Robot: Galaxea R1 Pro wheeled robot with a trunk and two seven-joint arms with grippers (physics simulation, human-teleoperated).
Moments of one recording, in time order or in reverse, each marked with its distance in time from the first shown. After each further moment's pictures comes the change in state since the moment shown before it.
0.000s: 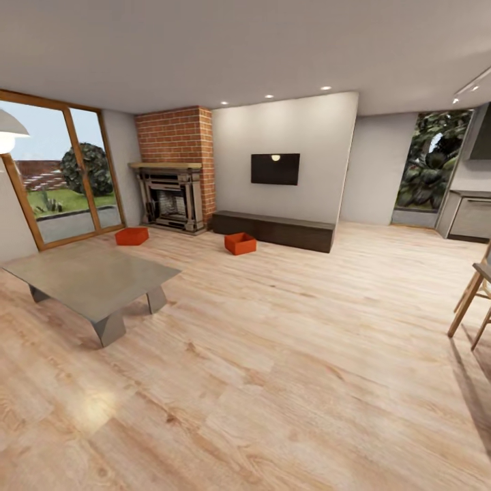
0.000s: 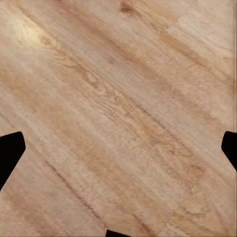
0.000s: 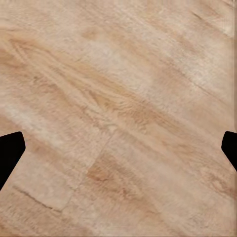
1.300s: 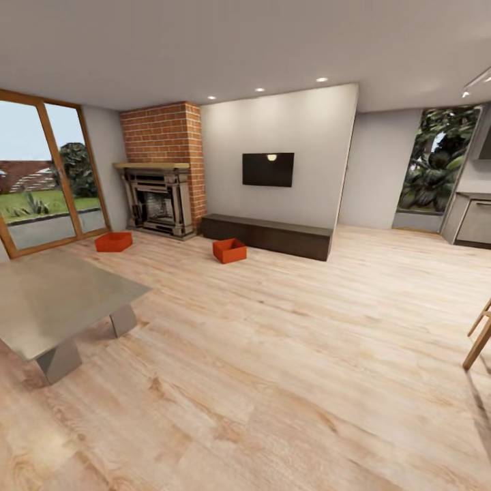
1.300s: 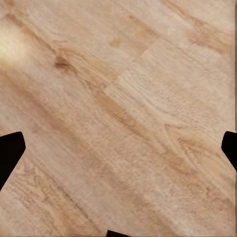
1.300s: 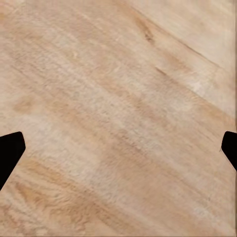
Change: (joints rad) left arm 0.000 0.001 0.000 0.000 0.000 0.000 0.000; right arm 0.000 0.000 -0.001 0.000 0.000 0.000 0.000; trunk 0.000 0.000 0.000
